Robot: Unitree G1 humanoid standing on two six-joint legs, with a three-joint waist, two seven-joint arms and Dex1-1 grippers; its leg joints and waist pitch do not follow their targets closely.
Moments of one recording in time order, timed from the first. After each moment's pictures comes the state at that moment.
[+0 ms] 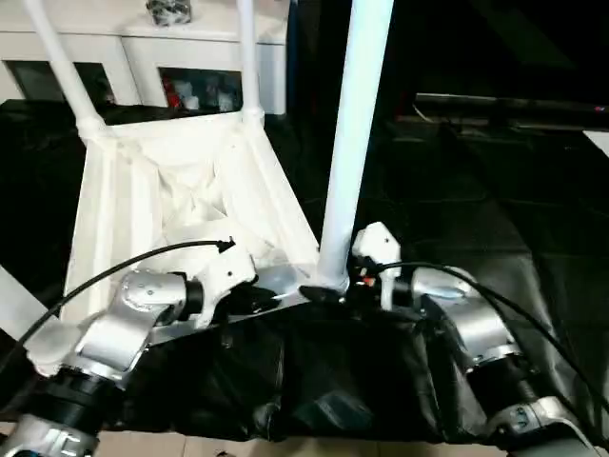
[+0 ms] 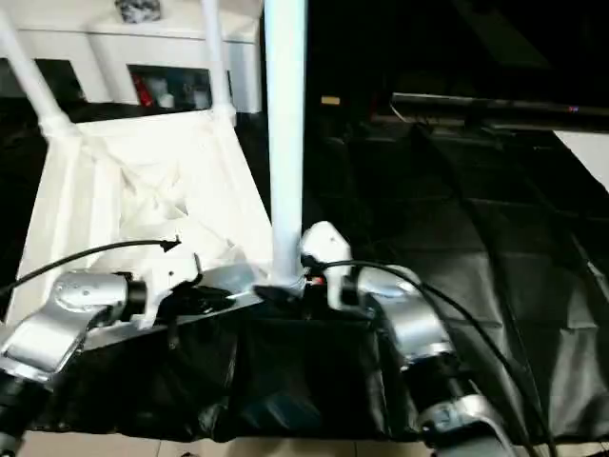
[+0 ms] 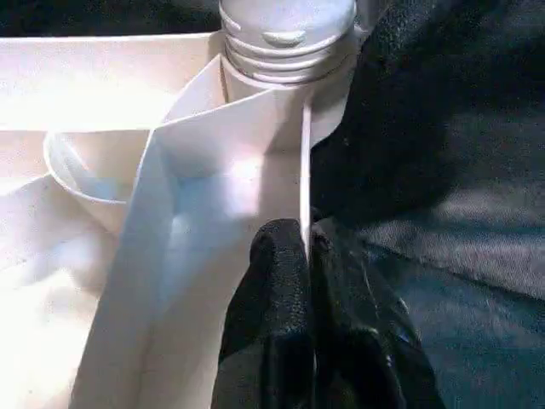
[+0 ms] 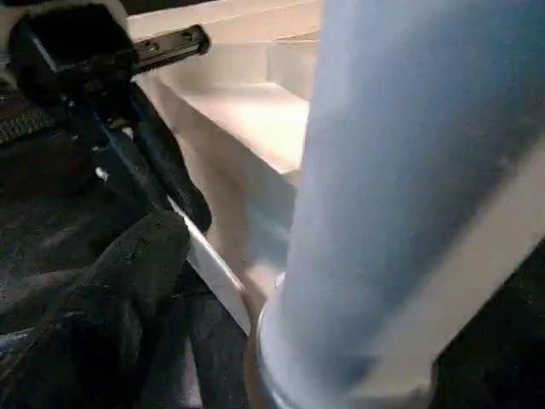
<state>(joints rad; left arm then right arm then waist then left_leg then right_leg) -0.36 0.55 -0.24 0.20 -0.04 0.25 -1.07 -0.48 -0.21 0.21 0.47 0.10 0.07 0.98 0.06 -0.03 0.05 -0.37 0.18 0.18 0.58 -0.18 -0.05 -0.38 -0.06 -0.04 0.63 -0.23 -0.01</state>
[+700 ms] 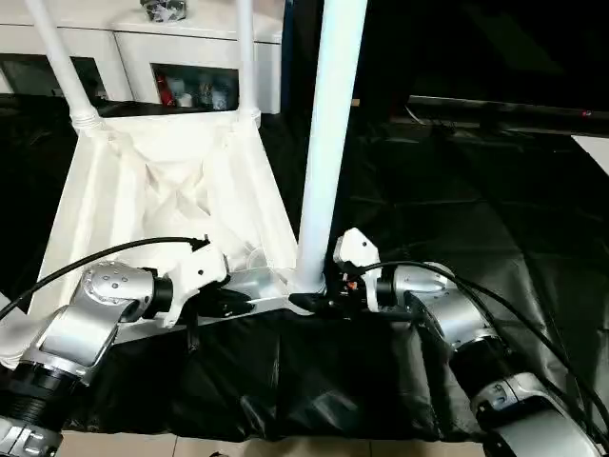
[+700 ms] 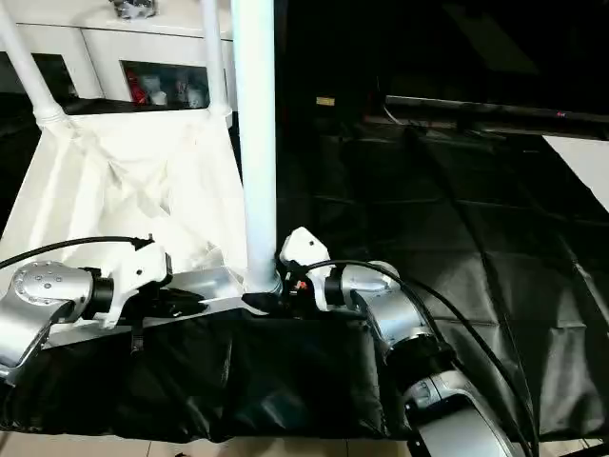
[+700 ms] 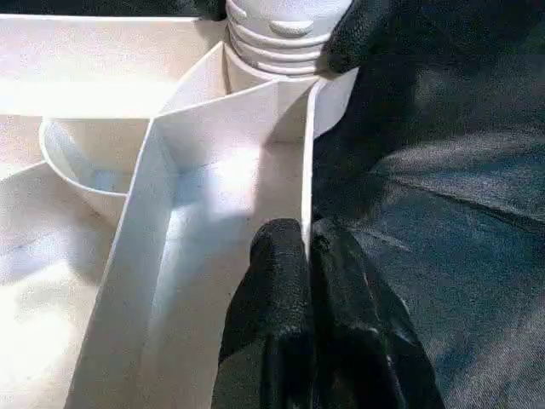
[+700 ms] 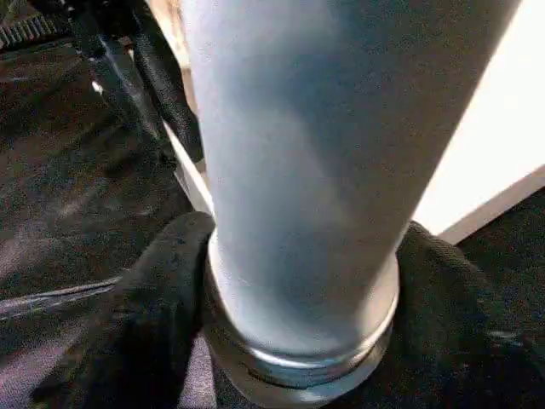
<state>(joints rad) -0.36 0.65 -0.23 0.19 -0.07 0.26 -1.16 -0.59 -0.18 0.25 0.69 0.07 -0.01 1.05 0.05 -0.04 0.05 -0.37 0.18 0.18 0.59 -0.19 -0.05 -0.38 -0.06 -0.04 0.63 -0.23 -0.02</state>
